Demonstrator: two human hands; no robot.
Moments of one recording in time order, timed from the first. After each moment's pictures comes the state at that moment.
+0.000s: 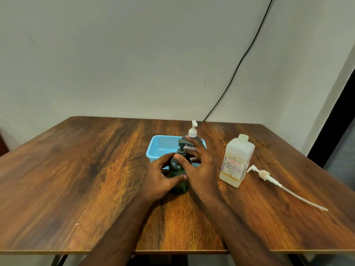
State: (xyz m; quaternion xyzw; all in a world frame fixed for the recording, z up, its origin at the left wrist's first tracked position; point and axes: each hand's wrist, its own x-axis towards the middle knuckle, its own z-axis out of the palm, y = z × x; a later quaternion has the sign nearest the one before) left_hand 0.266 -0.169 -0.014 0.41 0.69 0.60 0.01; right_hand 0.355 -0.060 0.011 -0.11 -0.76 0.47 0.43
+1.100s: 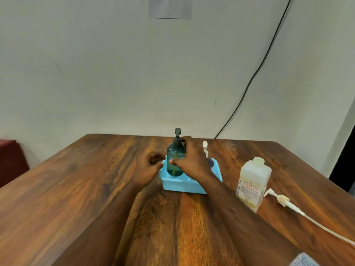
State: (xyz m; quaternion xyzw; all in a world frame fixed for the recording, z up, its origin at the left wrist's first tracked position) left_hand 0.150 -0.184 0.018 0.35 0.73 0.58 -0.01; right_hand 0.266 -0.048 0.076 -0.14 -0.89 0.32 0.30
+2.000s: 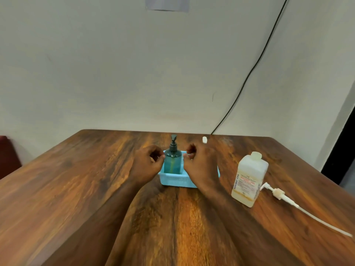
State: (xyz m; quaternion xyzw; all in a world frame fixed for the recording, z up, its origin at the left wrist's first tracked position) left_hand 0.170 -0.186 0.029 0.40 0.76 0.48 -0.17; right_hand 0.304 -0.062 0.066 -0.20 -0.84 0.27 0.42
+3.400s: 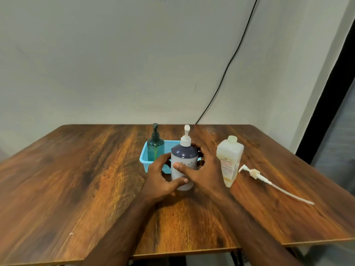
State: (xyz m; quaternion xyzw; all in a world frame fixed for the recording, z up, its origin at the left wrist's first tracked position) left_hand 0.272 -0.154 -0.012 0.48 0.65 0.59 -0.08; right_hand 0.383 -0.036 0.025 -0.11 -0.78 0.45 0.41
